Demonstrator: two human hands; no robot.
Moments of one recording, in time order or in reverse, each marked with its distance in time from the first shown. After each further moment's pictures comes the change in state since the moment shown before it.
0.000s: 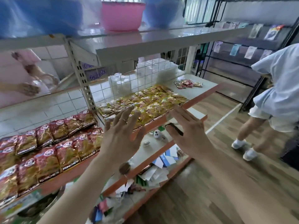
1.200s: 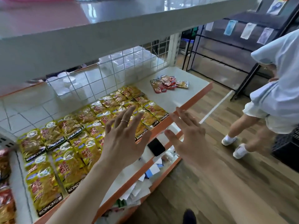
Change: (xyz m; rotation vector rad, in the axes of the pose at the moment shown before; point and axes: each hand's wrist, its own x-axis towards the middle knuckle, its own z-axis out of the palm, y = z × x) left_hand 0.258 0.080 0.174 -0.043 -0.098 0.043; right_hand 0.175 0.229 0.007 0.004 -0.103 0.221
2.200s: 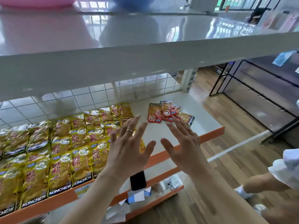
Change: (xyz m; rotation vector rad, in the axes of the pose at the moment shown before) left_hand 0.156 0.097 0.078 0.014 0.063 -0.313; right_hand 0.191 0.140 -0.028 0.052 -0.150 -0.289
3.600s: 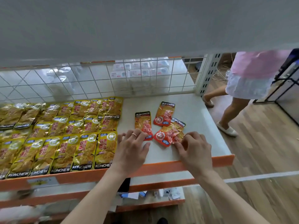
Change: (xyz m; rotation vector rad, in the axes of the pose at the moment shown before) left_hand 0.082 0.051 0.151 0.132 0.149 -0.192; right_hand 0.100 0.192 0.026 -0.043 0.018 -0.040
